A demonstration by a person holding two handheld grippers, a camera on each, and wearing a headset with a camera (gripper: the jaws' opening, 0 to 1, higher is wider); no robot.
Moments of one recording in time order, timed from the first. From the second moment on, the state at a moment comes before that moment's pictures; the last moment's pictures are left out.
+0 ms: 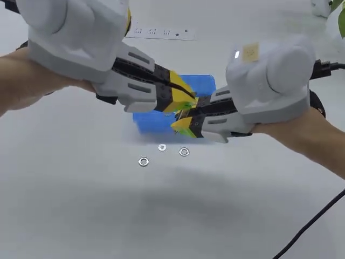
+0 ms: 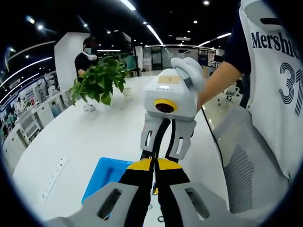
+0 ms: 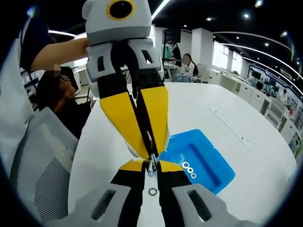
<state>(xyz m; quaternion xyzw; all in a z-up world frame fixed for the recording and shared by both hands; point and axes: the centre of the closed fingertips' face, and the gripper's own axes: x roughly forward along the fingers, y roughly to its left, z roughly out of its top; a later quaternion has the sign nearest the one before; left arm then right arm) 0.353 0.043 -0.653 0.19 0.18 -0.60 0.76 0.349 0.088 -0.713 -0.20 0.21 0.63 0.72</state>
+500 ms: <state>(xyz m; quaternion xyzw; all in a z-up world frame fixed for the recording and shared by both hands) 0.342 0.044 -0.675 0.18 0.20 -0.60 0.75 0.342 0.081 -0.736 -0.20 0.22 0.62 0.73</state>
